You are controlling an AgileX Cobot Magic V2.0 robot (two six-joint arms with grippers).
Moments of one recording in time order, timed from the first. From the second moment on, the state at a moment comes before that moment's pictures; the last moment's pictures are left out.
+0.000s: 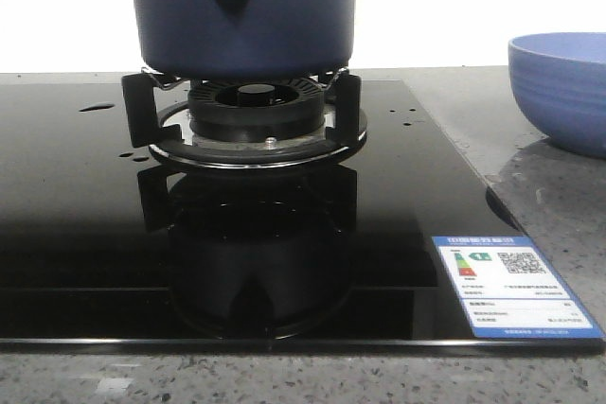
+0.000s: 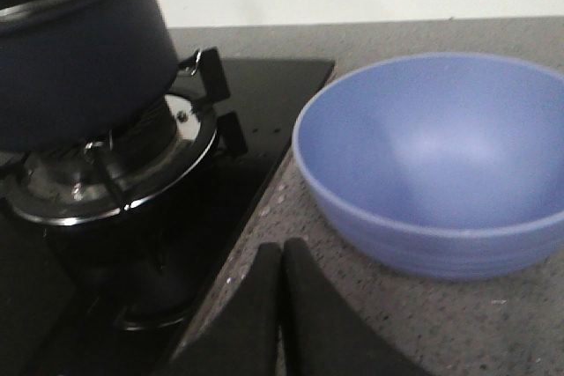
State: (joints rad) left arm -0.29 0.28 -0.28 -0.76 -0.03 0.65; right arm -0.17 0.51 -0.29 1.31 0.49 -1.26
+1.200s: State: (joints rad) left arm -0.17 0.23 -0.18 -0.22 -0.02 0.13; right arm -0.15 0.51 -0.29 1.32 0.50 -1.26
